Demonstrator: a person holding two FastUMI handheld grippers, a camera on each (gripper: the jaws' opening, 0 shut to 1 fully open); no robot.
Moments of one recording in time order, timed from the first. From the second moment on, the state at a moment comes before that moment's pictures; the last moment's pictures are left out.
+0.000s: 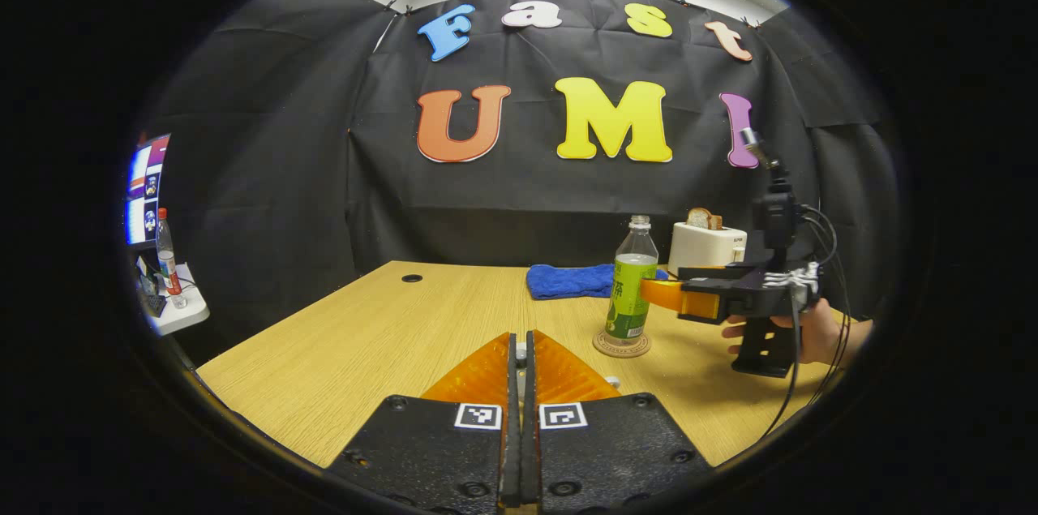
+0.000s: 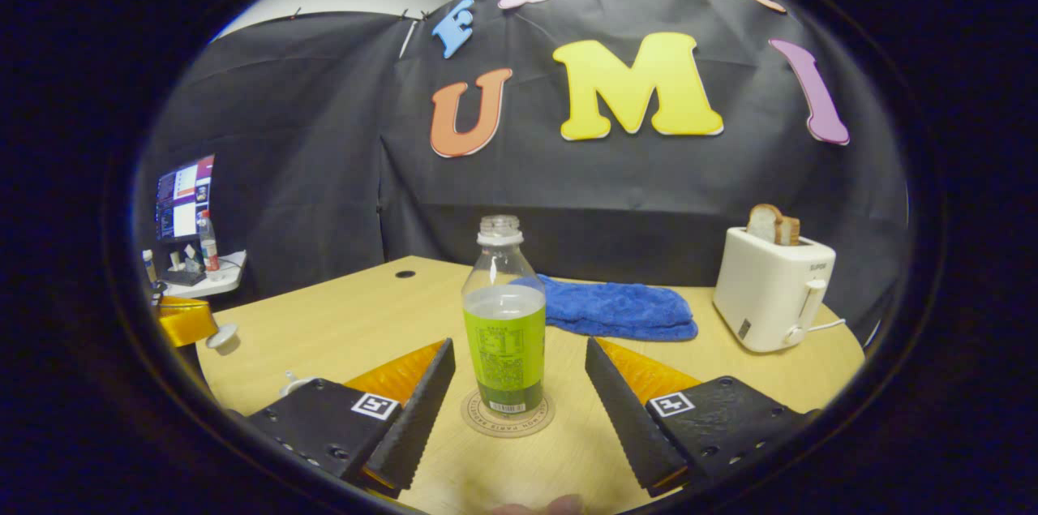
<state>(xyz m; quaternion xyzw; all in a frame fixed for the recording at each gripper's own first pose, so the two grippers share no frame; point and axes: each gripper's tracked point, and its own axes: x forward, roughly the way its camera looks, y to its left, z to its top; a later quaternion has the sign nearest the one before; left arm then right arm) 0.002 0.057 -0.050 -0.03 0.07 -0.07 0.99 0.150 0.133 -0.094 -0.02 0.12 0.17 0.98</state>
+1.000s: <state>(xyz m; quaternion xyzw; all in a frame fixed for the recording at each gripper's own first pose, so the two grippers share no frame) 0.045 0.006 -0.093 0.00 0.11 -0.10 0.99 0.034 -0.003 -0.069 -0.02 0.06 0.05 1.00</state>
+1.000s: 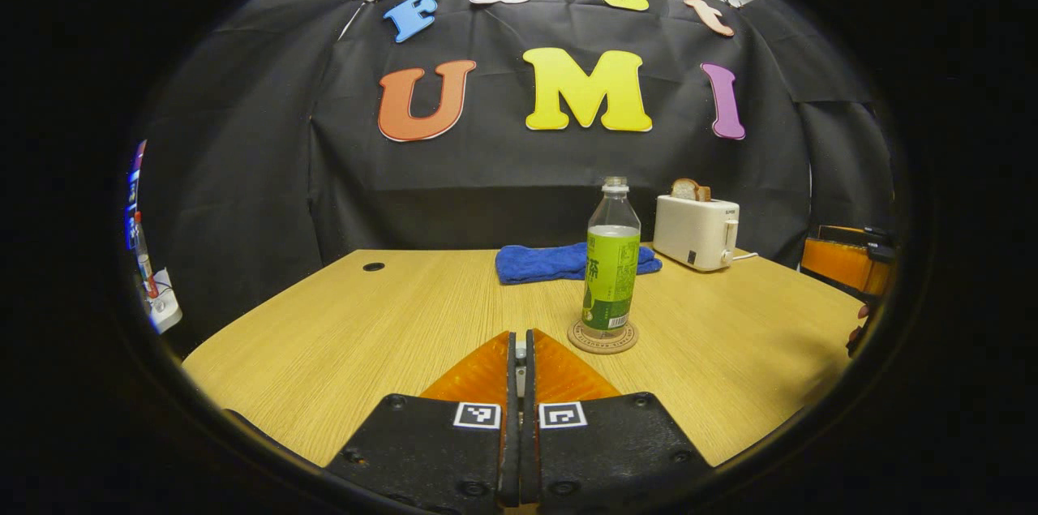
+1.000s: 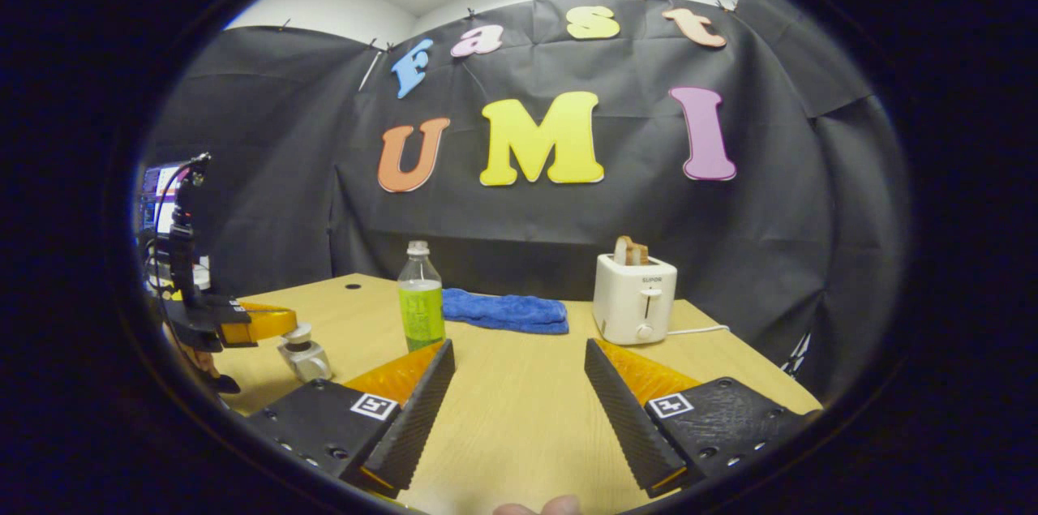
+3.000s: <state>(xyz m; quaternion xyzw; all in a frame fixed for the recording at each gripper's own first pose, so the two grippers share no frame) 0.046 0.020 -0.101 0.00 0.12 -0.03 0.99 0.020 -0.018 -0.076 0.00 0.07 0.04 1.00</state>
